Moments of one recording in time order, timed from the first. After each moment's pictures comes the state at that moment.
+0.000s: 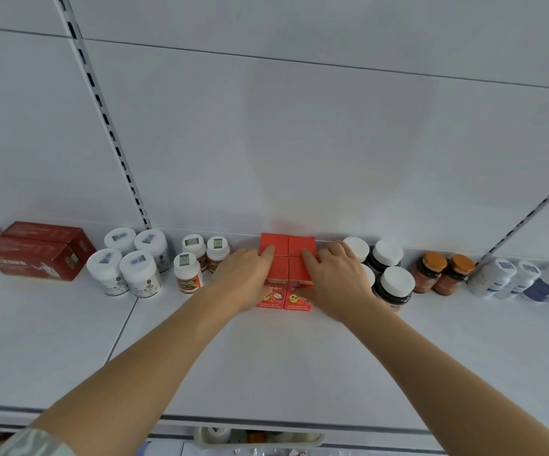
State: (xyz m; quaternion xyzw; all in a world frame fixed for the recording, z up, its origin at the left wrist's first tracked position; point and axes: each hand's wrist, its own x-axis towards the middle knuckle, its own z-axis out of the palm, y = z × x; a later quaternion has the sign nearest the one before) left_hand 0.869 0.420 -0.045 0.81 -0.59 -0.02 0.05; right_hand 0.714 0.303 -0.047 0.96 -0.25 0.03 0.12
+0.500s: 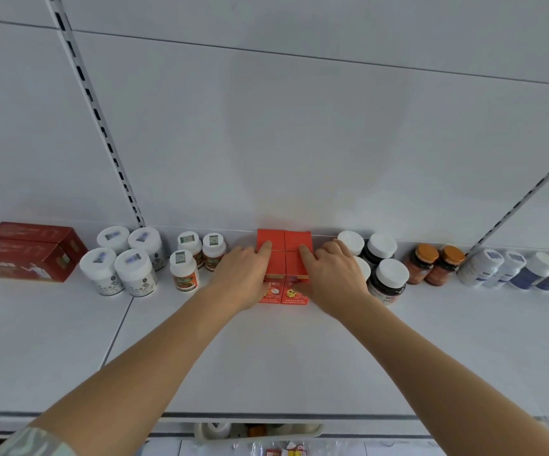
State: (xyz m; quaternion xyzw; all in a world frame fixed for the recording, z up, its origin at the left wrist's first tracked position) left_hand 0.868 0.420 -0.054 0.81 -0.58 -0.01 0.07; right_hand 0.713 0.309 -0.053 0.95 -0.27 0.04 0.12
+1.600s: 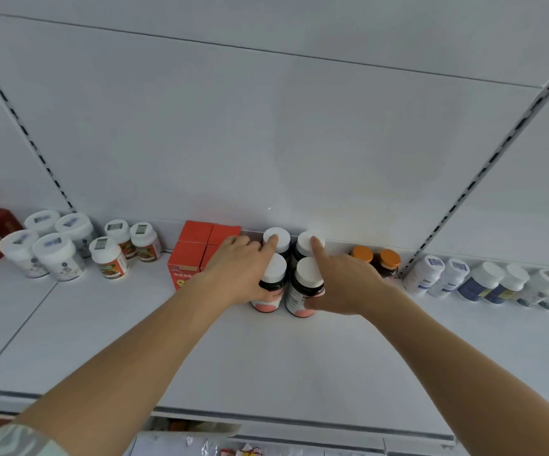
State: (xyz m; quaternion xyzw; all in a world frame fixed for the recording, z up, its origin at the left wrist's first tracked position) left_hand 0.753 0.337 -0.033 0.79 -0.61 0.04 -0.03; right_hand 0.585 0.205 -0.022 0.96 -0.28 -0.08 -0.02
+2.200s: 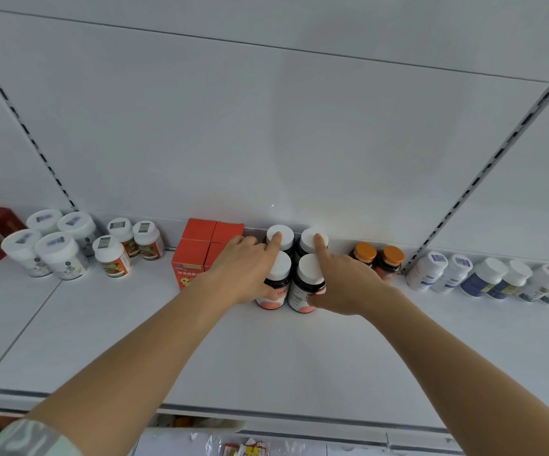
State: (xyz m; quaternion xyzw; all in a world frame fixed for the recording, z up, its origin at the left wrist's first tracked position) left_hand 0.751 0.336 -0.032 0.78 -0.62 0.03 -0.03; right_hand 0.587 0.209 -0.031 0.95 -0.29 -0.07 -0.06
